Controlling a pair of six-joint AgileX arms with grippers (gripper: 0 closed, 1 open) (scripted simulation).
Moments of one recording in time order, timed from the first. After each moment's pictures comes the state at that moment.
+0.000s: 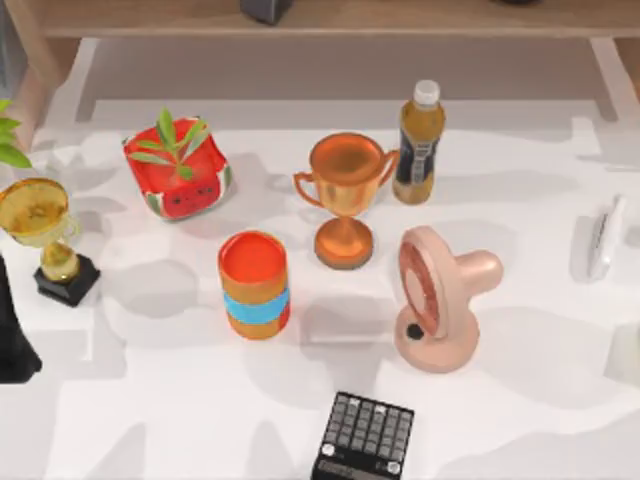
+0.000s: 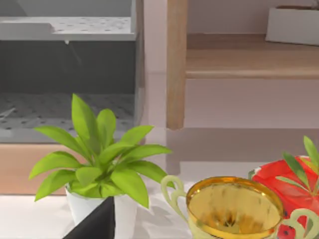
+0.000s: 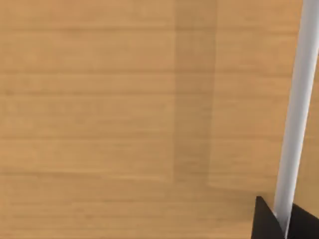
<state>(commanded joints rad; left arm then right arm) 0.00 0.00 0.00 0.00 0.00 0.00 -0.51 2.23 0.94 1.30 -0.47 -1.55</state>
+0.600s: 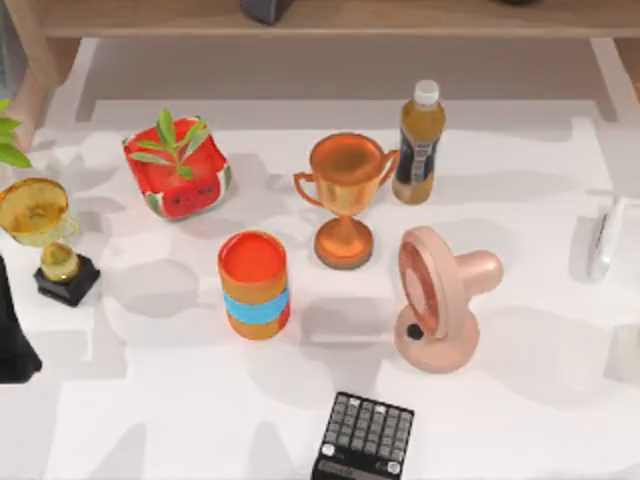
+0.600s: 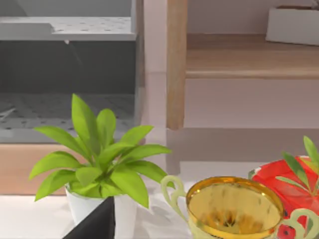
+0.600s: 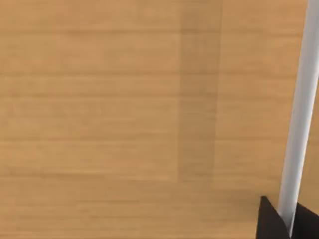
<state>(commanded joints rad) 0.00 0.00 0.00 0.00 0.00 0.00 -0.57 2.16 0.75 1.40 -0.53 -1.55</state>
